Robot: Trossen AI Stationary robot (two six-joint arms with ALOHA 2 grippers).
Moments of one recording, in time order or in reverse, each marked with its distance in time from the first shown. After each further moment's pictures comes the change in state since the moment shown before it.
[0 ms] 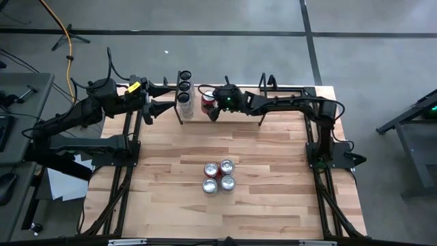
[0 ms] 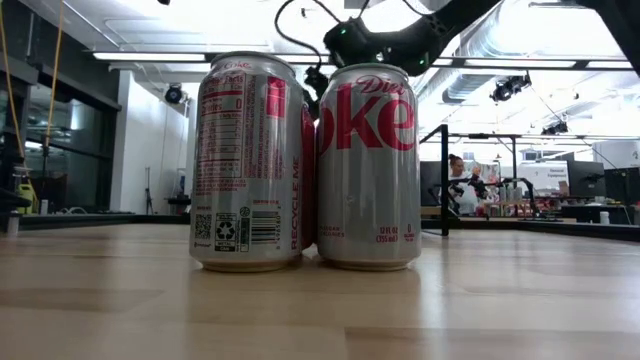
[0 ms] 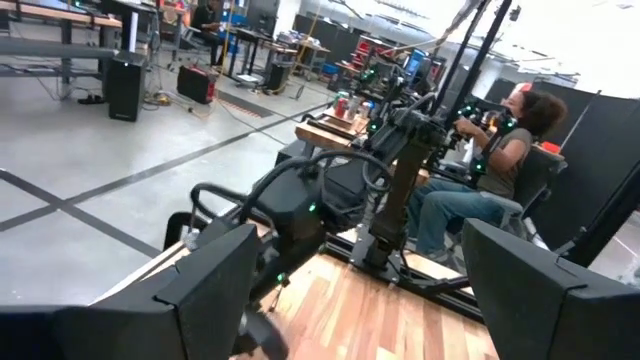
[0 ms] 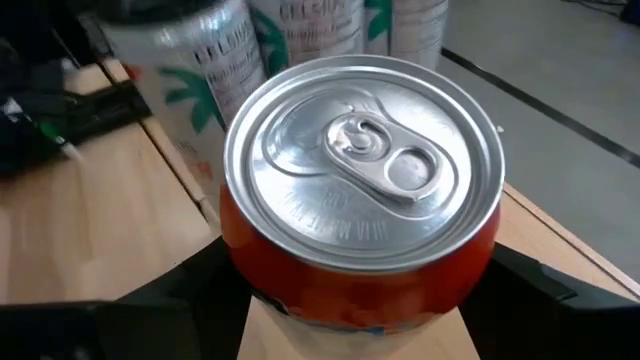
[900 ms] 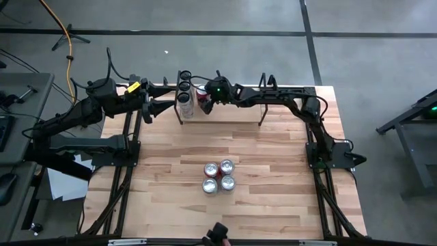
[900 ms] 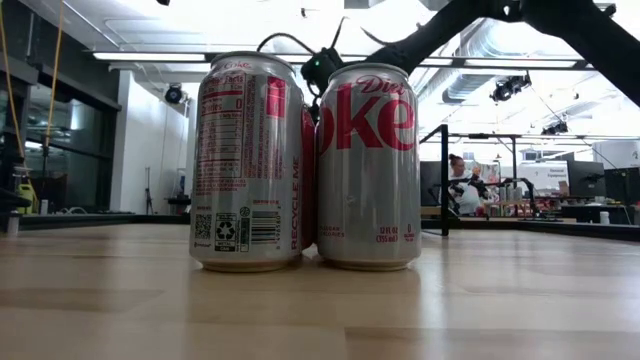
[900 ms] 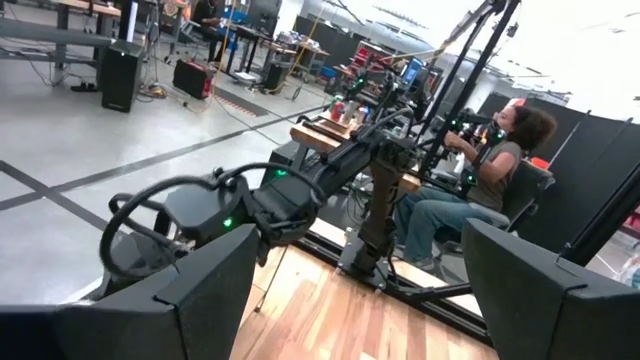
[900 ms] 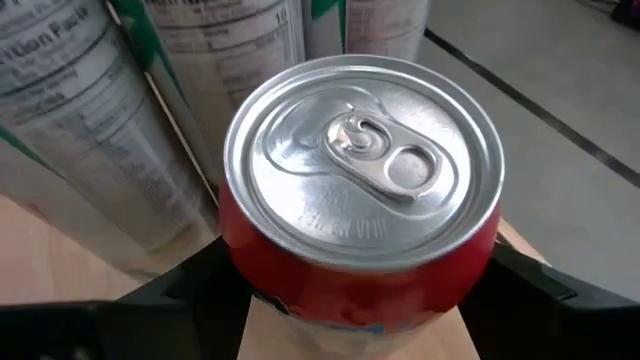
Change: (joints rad) left arm -0.001 0.000 0.000 0.008 0.000 -0.063; right arm -0.069 0.217 0.256 -0.092 -0.045 -0.097
